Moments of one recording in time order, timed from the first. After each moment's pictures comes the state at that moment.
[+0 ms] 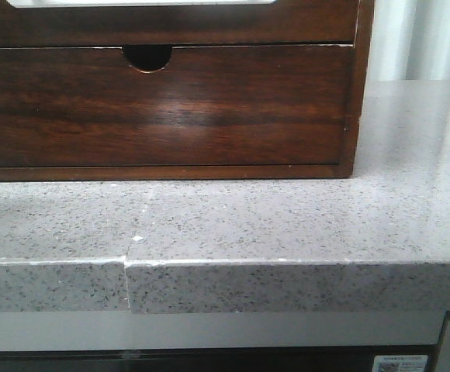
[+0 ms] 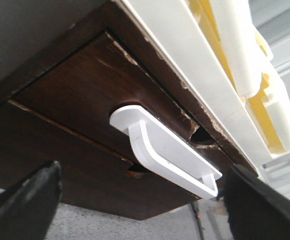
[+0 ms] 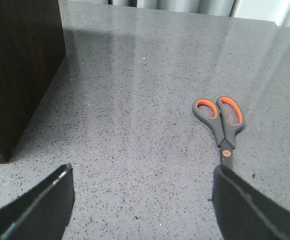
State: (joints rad) left arm -0.06 0.78 -0.52 -1.63 0.59 0.72; right arm 0.00 0.51 -0.60 -0.13 0.55 0.05
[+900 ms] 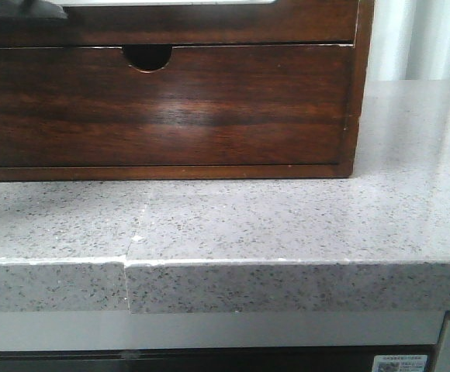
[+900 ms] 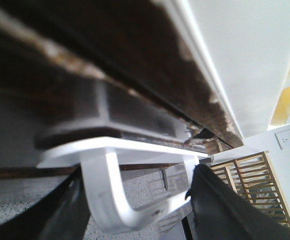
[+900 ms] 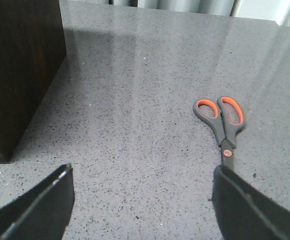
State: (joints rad) left arm -0.12 1.25 -0.73 -1.76 0.89 0.91; right arm 0.00 0.51 -0.60 -0.13 0.55 0.05
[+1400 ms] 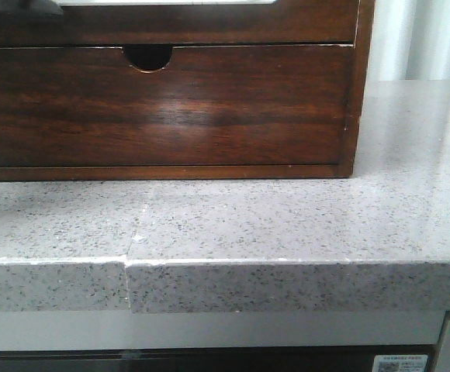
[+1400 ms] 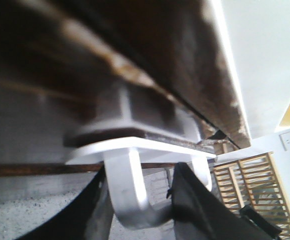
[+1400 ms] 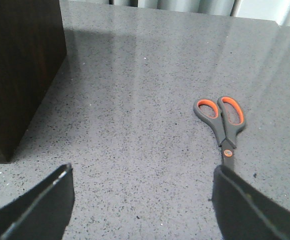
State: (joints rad) left arm -0.09 1.25 -0.73 -1.74 0.90 0.89; right arm 0.00 0.51 -0.60 -0.13 0.55 0.05
